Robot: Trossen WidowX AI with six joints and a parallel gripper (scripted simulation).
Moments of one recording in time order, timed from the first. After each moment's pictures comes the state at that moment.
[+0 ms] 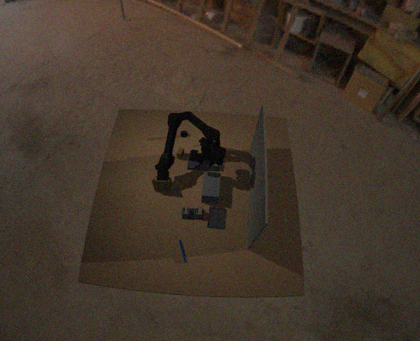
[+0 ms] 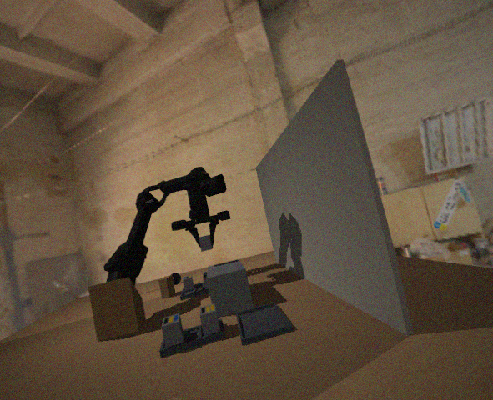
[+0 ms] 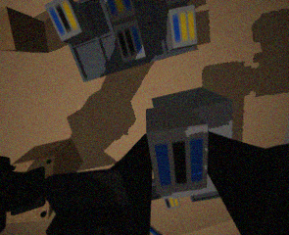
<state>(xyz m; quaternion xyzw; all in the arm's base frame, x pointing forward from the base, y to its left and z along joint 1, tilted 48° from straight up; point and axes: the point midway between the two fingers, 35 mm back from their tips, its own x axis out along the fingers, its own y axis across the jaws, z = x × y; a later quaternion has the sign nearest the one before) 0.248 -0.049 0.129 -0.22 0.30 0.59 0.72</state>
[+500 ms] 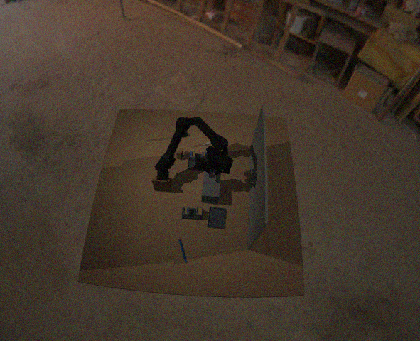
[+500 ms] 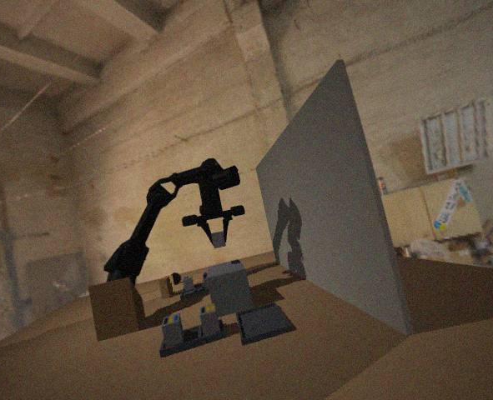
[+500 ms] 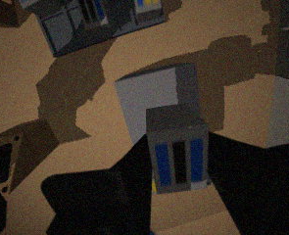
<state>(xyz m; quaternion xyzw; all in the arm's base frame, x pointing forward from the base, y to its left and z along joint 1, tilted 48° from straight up) 0.282 -0.095 0.093 -0.22 0.30 0.59 0.71</state>
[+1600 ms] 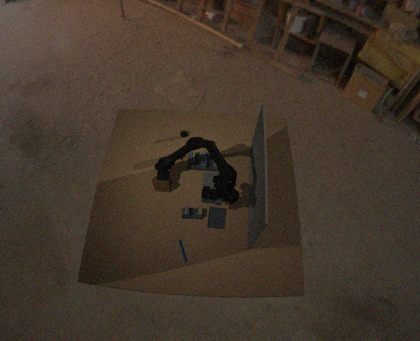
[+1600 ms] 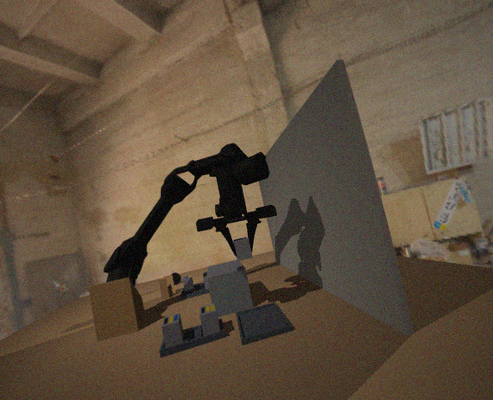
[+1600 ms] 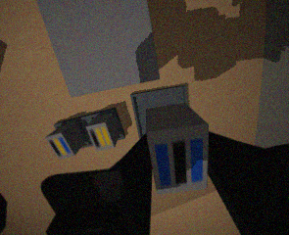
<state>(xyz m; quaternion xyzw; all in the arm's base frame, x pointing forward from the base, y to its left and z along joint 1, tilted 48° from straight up) 0.317 -0.191 -0.033 -0.23 0.29 0.60 0.71</state>
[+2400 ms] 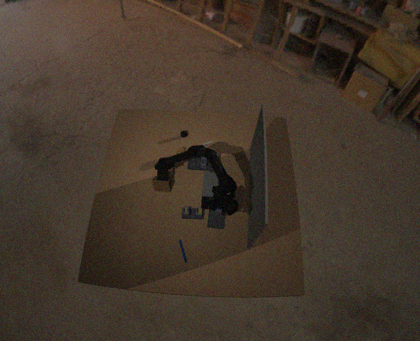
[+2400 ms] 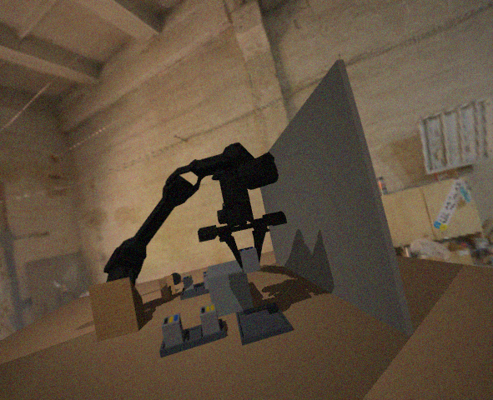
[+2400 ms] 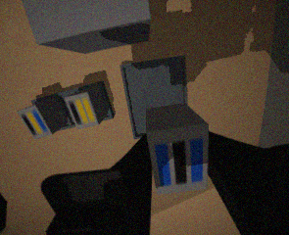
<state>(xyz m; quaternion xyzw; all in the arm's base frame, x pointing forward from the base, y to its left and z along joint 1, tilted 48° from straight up) 0.318 -0.212 -0.082 -0.24 0.28 0.60 0.71</state>
